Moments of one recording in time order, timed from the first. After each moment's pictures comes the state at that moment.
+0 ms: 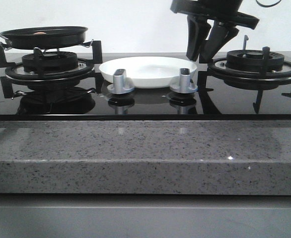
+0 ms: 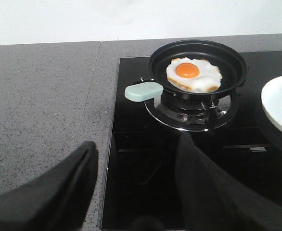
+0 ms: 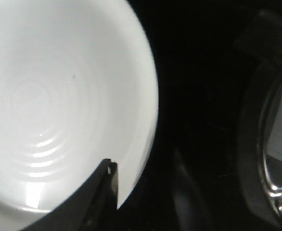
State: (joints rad) left arm -0.06 0.66 -0.81 0.03 0.60 0.01; right arm 0.24 2.12 -2.09 0.23 1.24 -0.03
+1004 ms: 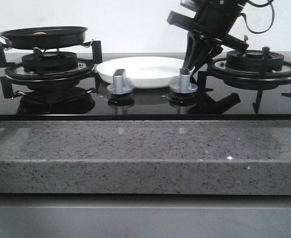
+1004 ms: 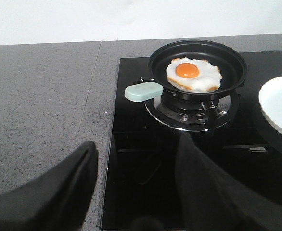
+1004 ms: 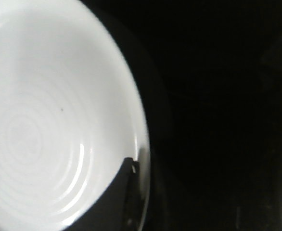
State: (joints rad) left arm -0.06 0.66 -0.81 0.03 0.60 0.01; right arm 0.20 2.21 -2.13 0.40 1.23 -0.01
